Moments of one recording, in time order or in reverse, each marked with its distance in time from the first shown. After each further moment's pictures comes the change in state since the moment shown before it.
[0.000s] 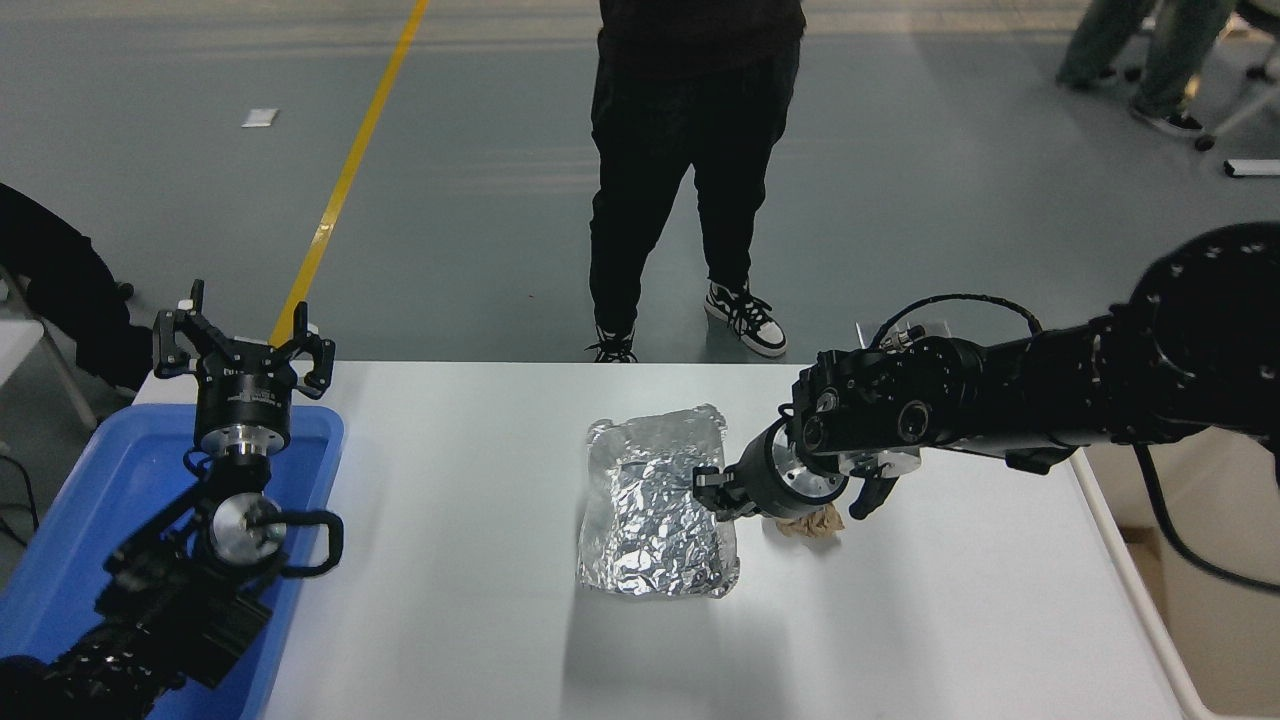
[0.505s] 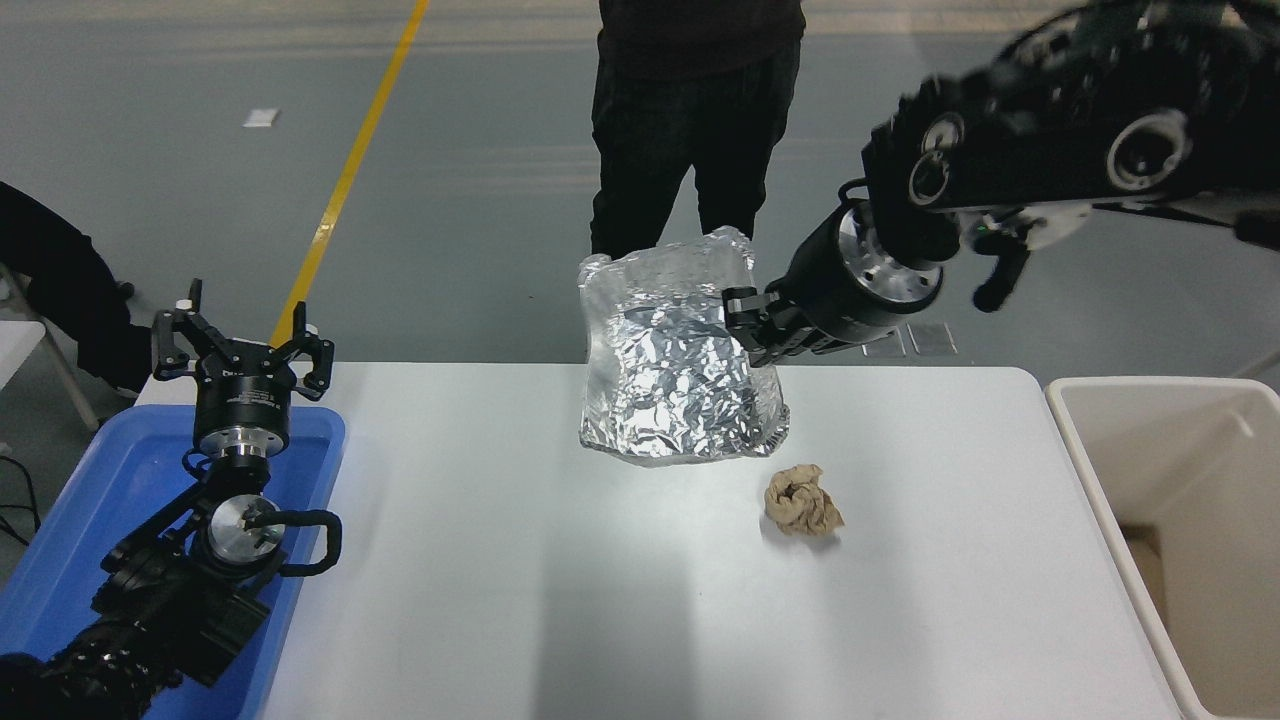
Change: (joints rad) left arm 0.001 0.002 0.000 0.000 0.000 0.001 0.000; right arm 0.573 -0.154 -0.109 0.176 0.068 0.246 0.001
